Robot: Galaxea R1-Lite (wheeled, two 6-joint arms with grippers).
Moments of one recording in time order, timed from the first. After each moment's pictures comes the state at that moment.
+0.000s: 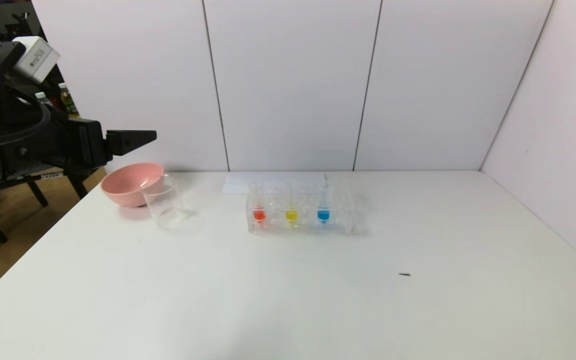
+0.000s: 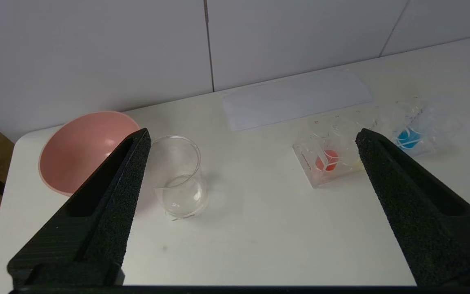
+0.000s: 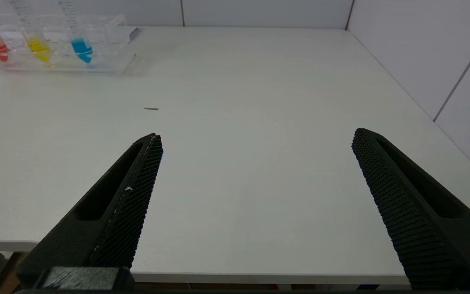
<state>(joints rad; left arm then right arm) -0.11 1.37 -1.01 -0.20 -0.20 0.03 0.00 0.00 0.00 0.00 0.00 0.00</state>
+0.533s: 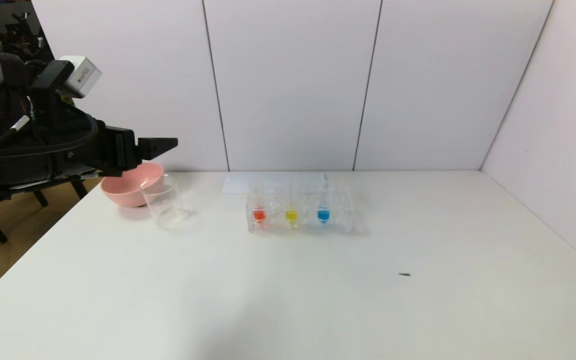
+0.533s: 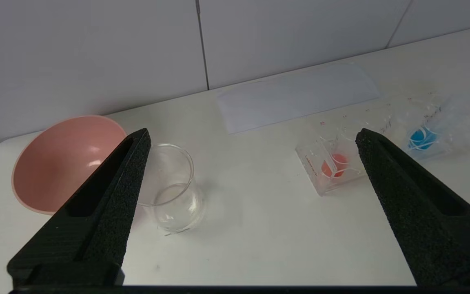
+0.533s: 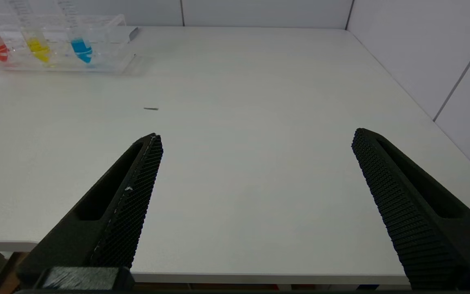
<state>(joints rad) -0.13 1.50 -1.02 -0.29 -0.19 0.04 0.00 0.00 0.00 0.00 0.00 0.00</state>
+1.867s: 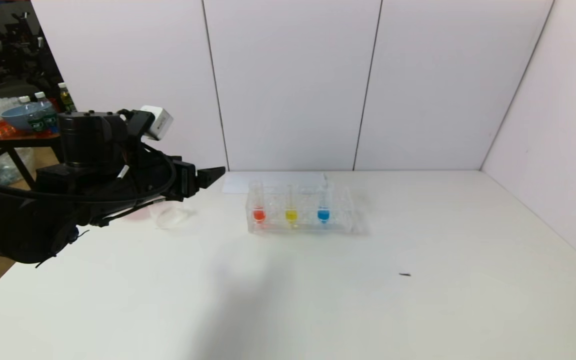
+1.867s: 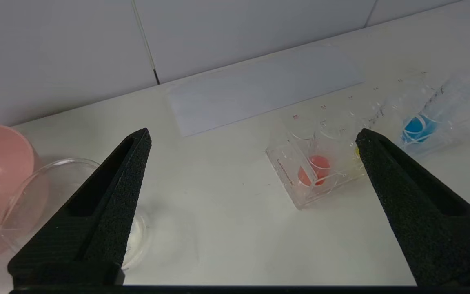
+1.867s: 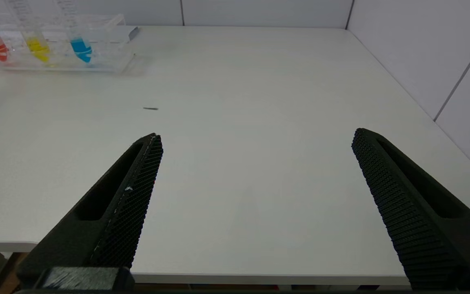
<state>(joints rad) -0.26 1.72 -0.89 -0.63 -0.16 0.01 0.00 0.00 0.00 0.00 0.00 0.00</state>
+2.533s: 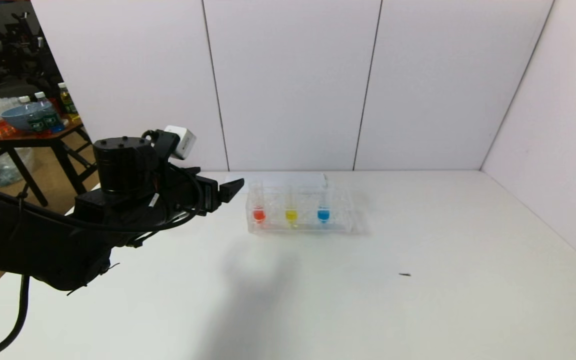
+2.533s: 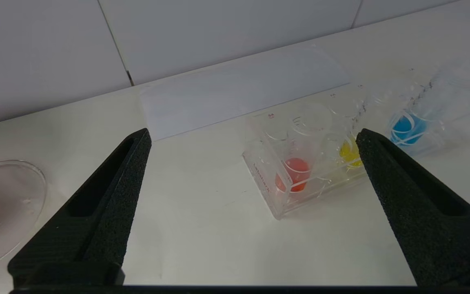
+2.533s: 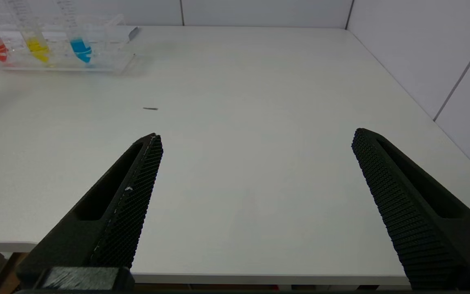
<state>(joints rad) -0.35 1.81 -0.79 -0.87 -0.08 -0.01 0.00 0.00 0.00 0.00 0.00 0.00</state>
